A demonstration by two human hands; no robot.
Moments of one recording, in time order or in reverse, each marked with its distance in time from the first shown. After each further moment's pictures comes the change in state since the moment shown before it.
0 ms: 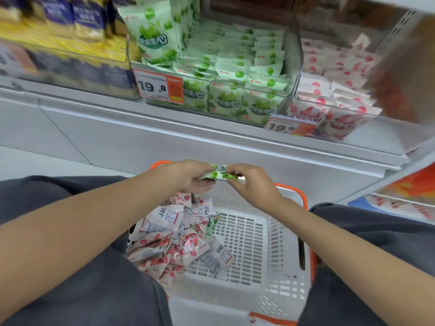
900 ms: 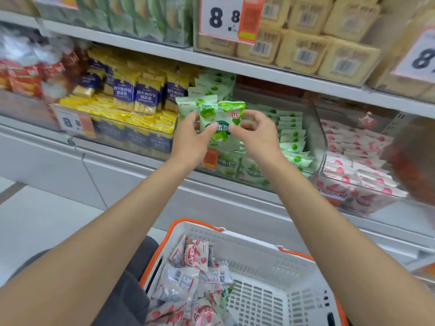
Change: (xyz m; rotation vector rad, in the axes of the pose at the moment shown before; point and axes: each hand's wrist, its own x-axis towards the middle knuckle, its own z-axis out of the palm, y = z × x) left_hand -0.066 0.143 -0.058 0.318 0.570 1.191; right_hand 0.166 -0.151 -0.091 0.540 0.358 0.119
